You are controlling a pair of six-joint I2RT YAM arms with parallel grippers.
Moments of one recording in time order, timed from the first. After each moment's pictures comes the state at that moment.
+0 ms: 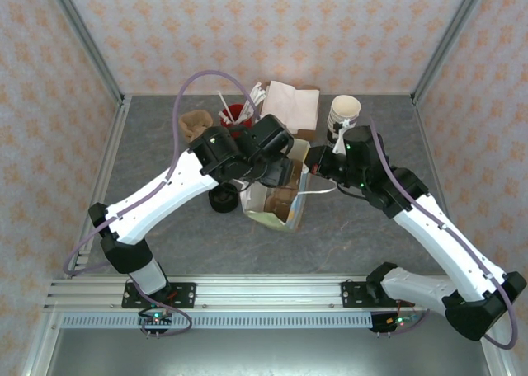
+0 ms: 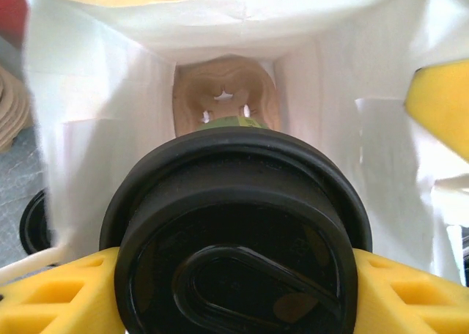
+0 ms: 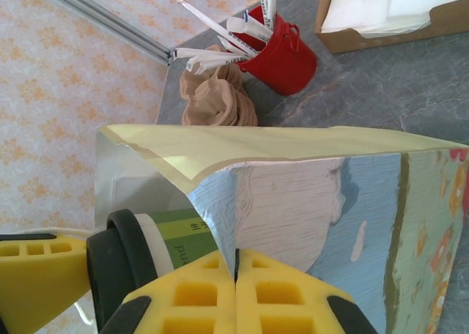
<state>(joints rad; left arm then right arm) -0.94 1.67 1.99 -1.33 -0.23 -0.59 0.61 1.04 1.17 -0.64 -0.13 0.81</state>
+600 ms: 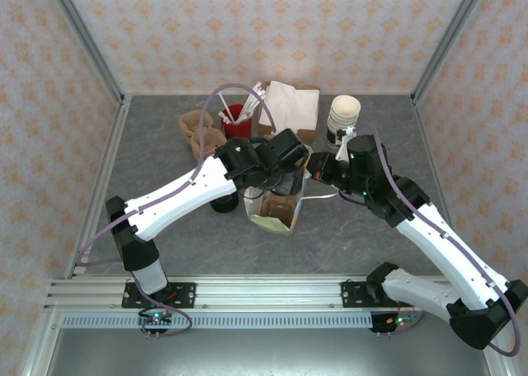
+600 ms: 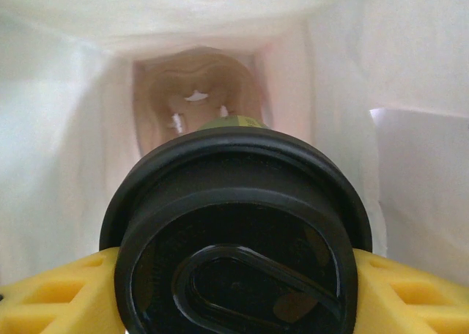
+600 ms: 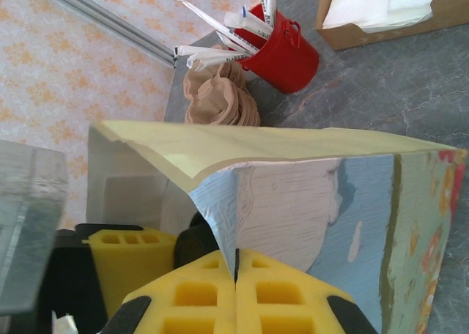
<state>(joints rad) -0.96 1.72 1.86 -1.21 -0.23 -0.59 0.61 0.98 1.08 -0.58 -0.14 0.83</state>
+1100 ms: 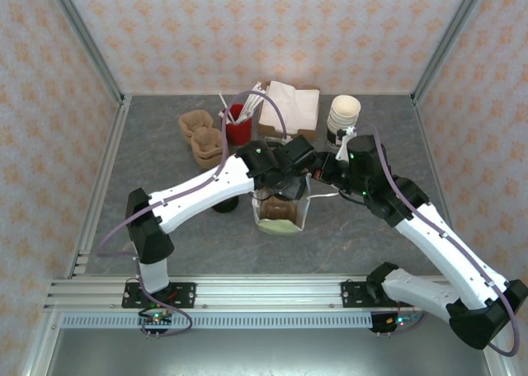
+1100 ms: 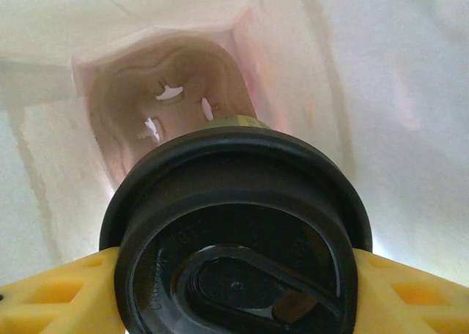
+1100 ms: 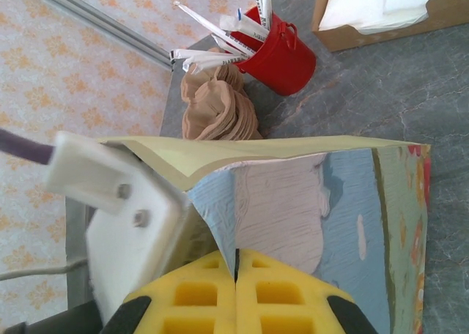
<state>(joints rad) -0.96 1.84 1.85 -1.18 -0.24 -0.57 0.60 0.98 1.07 -0.57 -0.14 0.83</state>
